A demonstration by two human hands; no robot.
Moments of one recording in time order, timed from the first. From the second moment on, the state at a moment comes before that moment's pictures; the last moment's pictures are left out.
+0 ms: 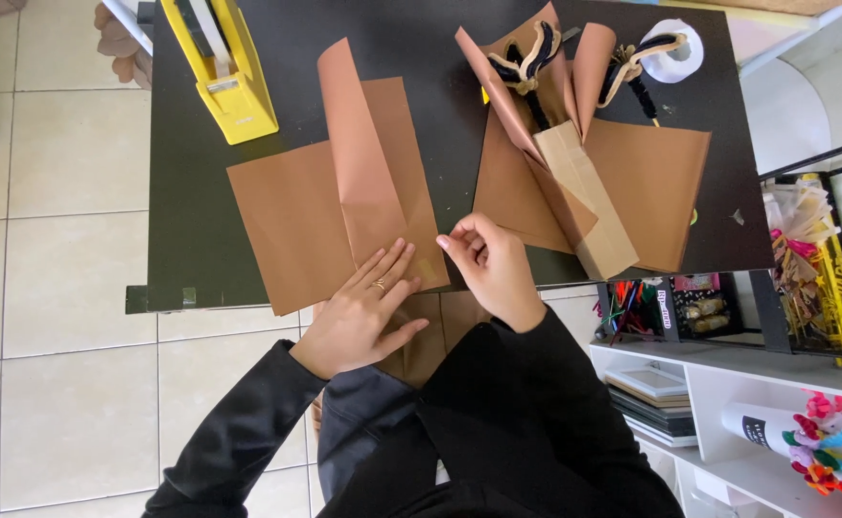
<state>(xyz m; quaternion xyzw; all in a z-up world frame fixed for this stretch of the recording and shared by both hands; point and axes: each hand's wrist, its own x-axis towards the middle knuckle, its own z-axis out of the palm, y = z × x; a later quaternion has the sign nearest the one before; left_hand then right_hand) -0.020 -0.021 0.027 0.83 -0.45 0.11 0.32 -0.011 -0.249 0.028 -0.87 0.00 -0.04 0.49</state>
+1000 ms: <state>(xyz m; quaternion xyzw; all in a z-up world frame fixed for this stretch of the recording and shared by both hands) 0.008 -0.048 0.047 0.84 0.10 -0.09 0.52 -0.031 -0.217 -0.015 -0.87 -0.30 -0.28 0.29</state>
